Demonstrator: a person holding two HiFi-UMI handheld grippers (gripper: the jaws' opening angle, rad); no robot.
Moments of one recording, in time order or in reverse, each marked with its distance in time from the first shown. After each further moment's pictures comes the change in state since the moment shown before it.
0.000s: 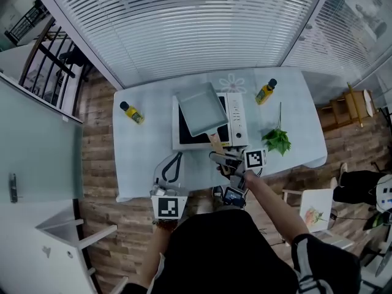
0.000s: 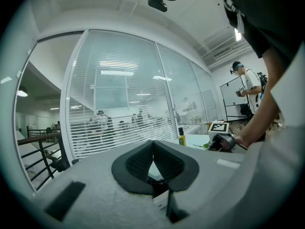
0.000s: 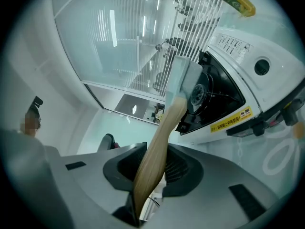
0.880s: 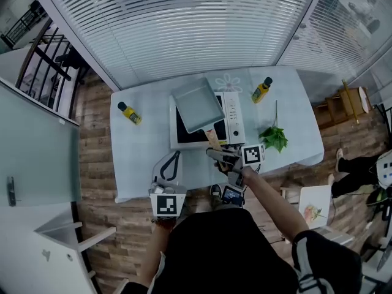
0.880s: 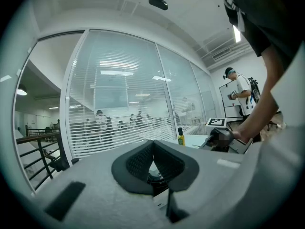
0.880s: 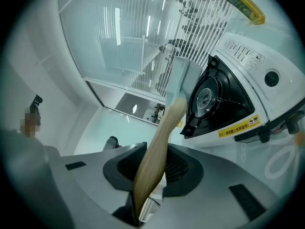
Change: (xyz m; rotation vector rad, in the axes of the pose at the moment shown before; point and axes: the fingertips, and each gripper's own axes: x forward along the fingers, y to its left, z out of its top) left arm 0.000 0.003 -0.003 -0.014 -0.013 -0.007; right arm 0.006 0.018 0.012 -0.096 0.003 0.003
